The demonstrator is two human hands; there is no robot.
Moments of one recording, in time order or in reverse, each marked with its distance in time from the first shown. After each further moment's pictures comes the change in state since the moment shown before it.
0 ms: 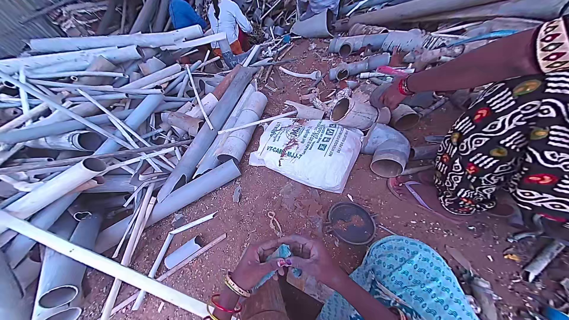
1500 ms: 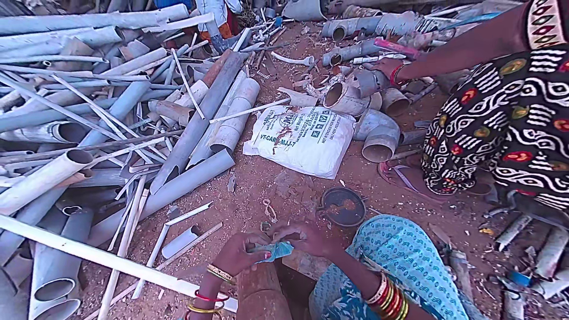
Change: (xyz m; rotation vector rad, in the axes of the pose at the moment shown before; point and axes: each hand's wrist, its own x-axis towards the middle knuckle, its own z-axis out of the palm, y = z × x) left_hand -0.020 0.026 -0.019 0.458 -0.007 -0.253; right_hand 0.010 0.014 -0.021 -0.302 -0.275 -0.113
